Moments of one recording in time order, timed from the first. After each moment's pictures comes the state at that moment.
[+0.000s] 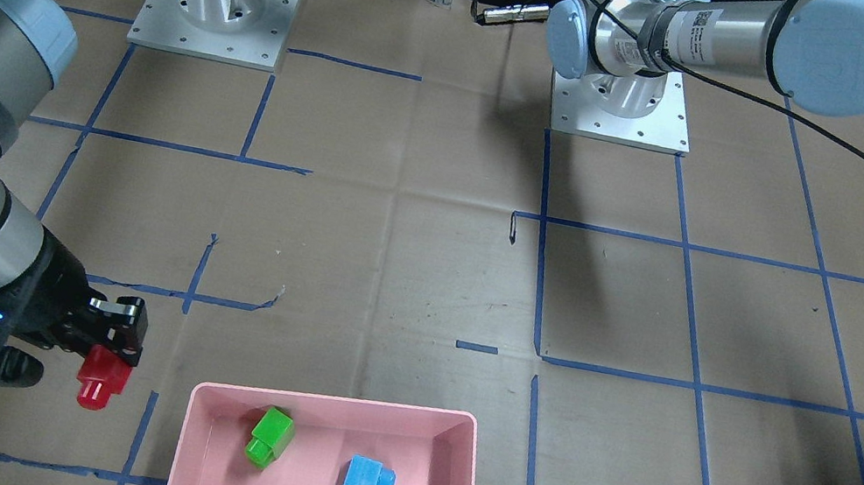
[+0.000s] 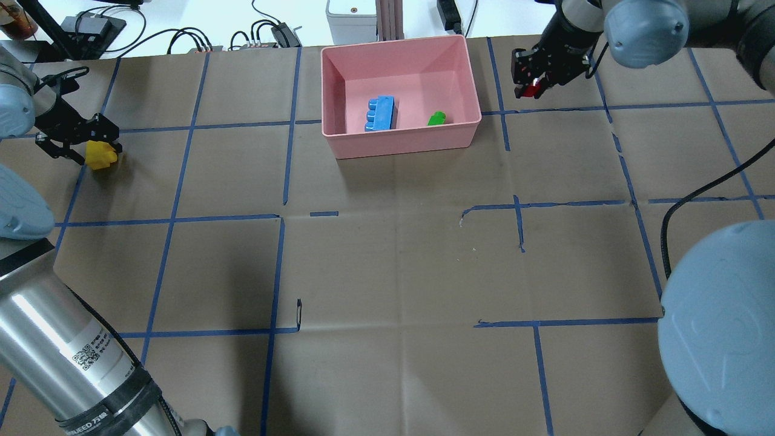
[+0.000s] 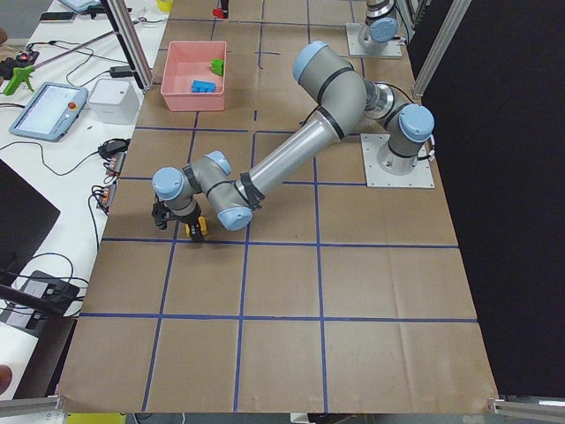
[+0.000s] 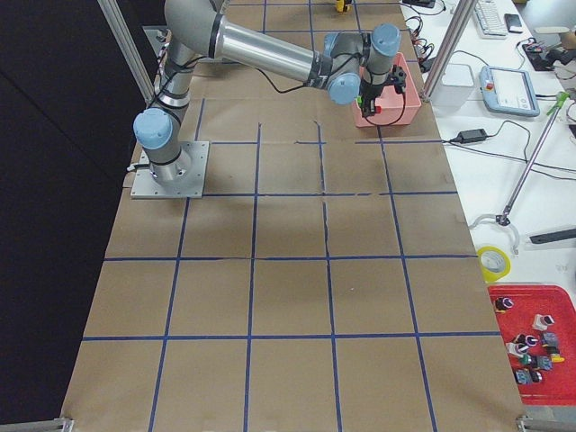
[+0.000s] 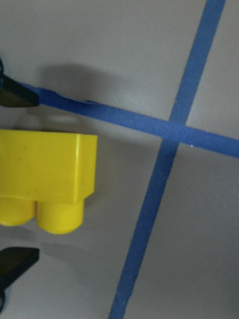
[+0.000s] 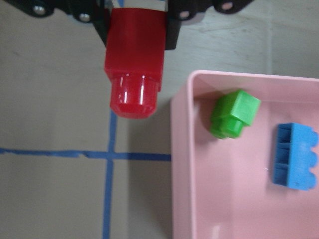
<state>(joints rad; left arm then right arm) -0.99 -2.44 -1.12 -1.21 1.54 0.29 1.51 -1.10 1.32 -1.90 -1.29 -0.14</state>
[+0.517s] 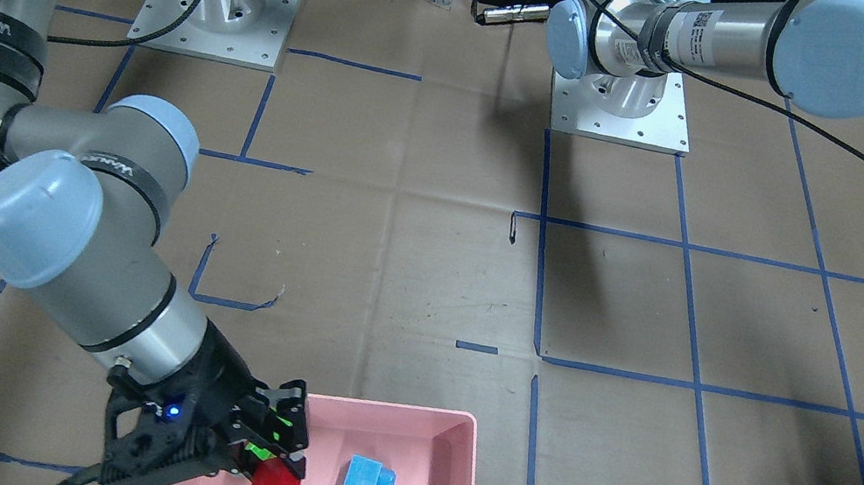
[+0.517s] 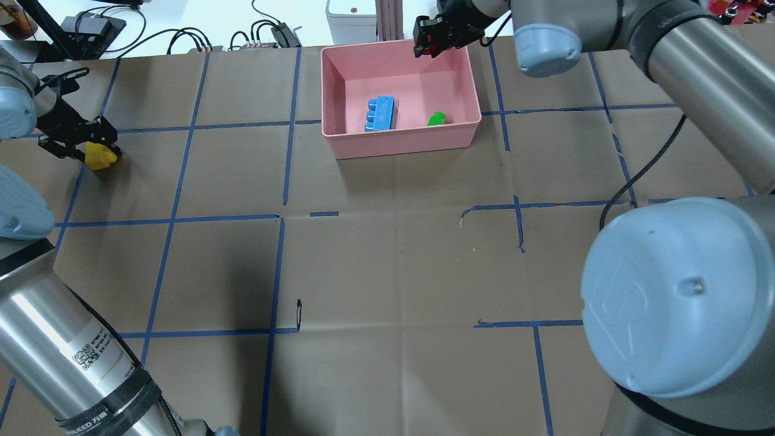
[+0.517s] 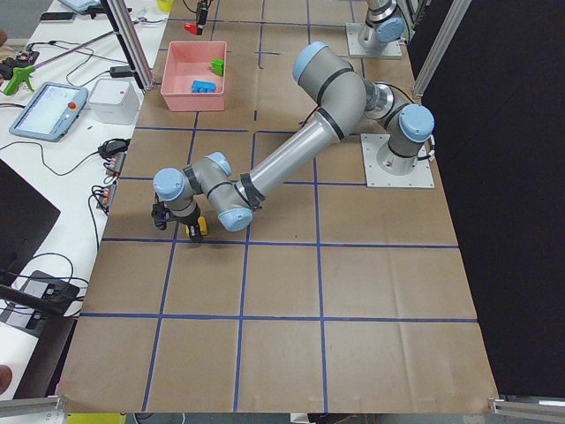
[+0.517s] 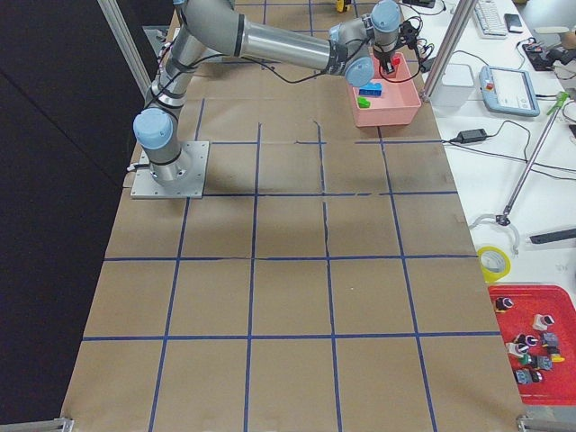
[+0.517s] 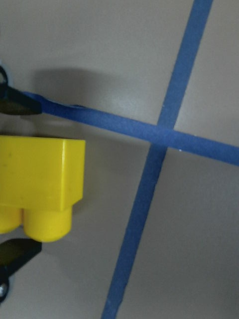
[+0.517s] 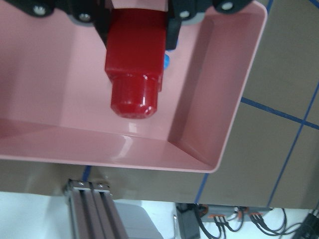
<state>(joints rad) -0.99 -2.44 -1.13 -1.20 1.54 0.30 1.66 -0.92 1.24 -2.30 -1.06 -0.08</state>
